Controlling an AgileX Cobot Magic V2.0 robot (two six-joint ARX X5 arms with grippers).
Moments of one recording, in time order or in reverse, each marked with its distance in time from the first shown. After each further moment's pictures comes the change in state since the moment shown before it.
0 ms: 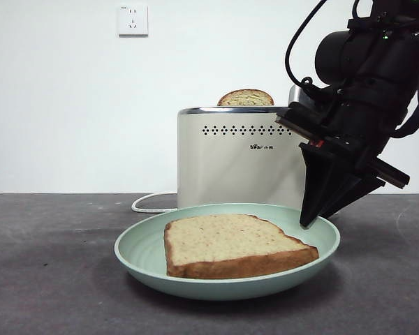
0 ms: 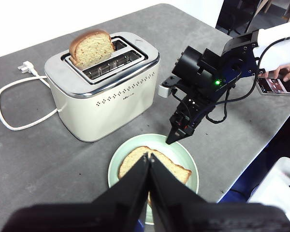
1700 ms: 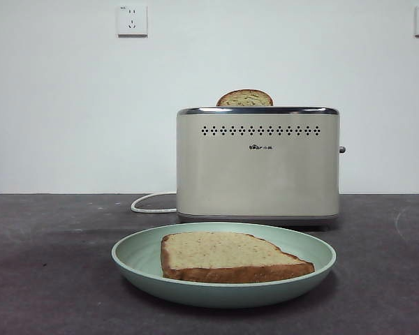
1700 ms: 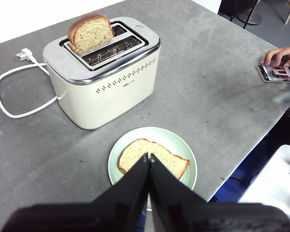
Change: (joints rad) left arm -0.001 -0.003 0.000 -0.050 0.000 0.000; right arm 0.129 -0.963 0.003 -0.529 0.000 -0.045
